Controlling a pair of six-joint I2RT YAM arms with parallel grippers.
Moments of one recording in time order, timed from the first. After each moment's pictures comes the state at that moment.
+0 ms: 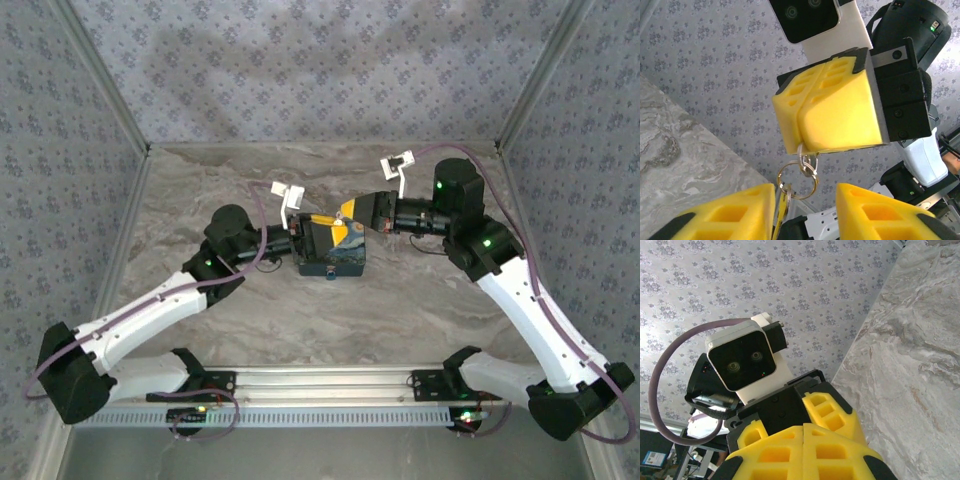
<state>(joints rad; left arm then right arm) -0.83 1.13 0.90 0.38 0.59 -0.83 0.52 1.08 1.27 -0.41 -0.76 0.83</state>
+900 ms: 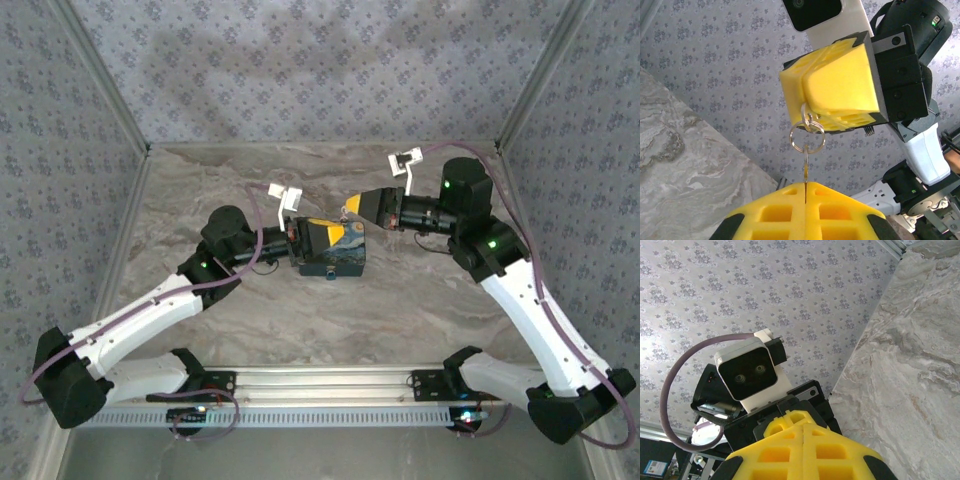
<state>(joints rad) -0.83 1.11 0.89 0.33 0.58 -0.81 0.49 1.06 1.27 -0.39 -0.76 0.85</state>
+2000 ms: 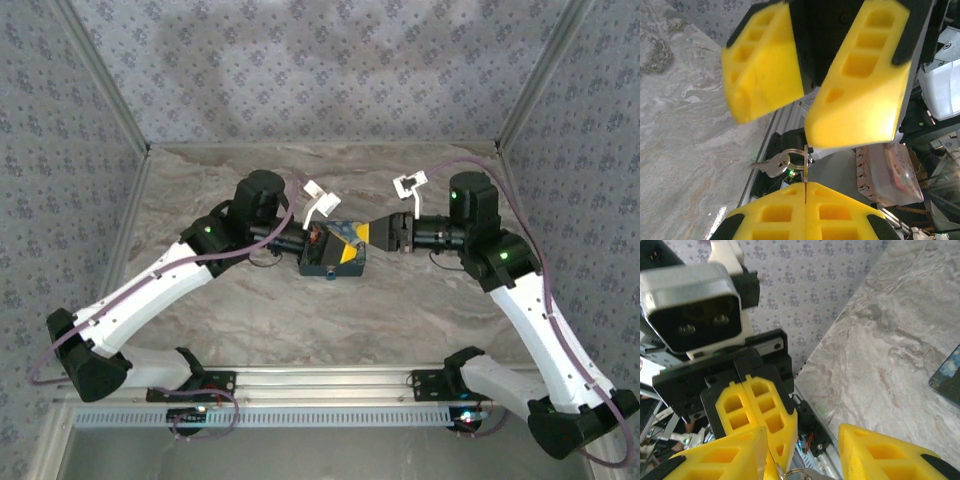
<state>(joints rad) -0.86 1.29 1.34 -0.46 0.78 -0.49 0.42 0.99 1.20 -0.61 -0.88 0.51</state>
